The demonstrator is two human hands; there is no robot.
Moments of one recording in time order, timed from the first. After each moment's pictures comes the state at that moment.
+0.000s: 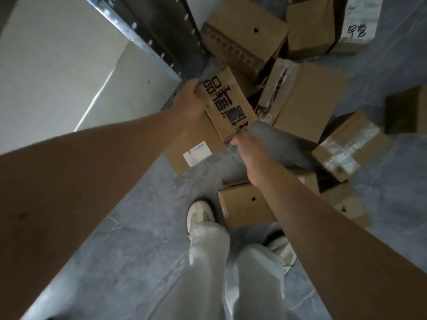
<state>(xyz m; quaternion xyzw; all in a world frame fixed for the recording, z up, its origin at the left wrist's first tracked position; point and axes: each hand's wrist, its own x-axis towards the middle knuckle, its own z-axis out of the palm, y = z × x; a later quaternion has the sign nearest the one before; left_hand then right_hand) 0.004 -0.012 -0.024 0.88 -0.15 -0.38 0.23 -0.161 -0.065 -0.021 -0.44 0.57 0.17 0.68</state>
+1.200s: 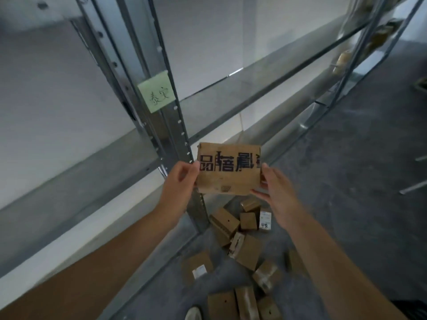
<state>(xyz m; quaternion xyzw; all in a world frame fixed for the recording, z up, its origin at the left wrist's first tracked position) -0.088 -0.008 0.690 0.79 -0.14 -0.18 0.57 -0.208 -0.179 0.679 -0.54 0.42 -0.14 0.72</state>
